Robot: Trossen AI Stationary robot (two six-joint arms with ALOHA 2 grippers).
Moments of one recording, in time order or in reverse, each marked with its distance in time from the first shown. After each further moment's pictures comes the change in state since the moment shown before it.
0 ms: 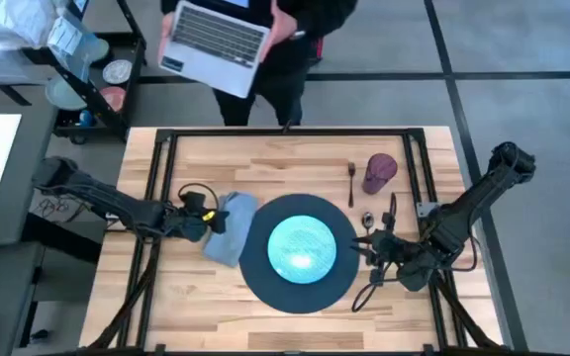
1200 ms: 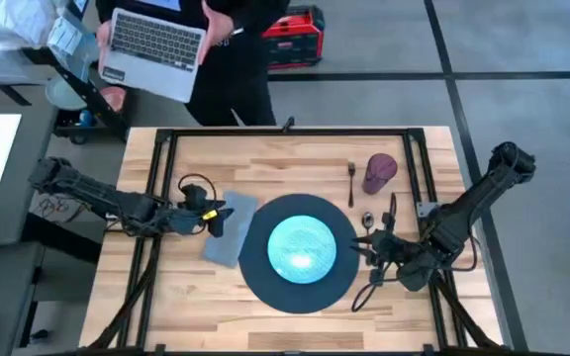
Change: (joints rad) left arm -0.031 -0.052 0.141 0.049 -0.017 0.407; right arm -0.001 0.000 0.000 0.002 -0.002 -0.001
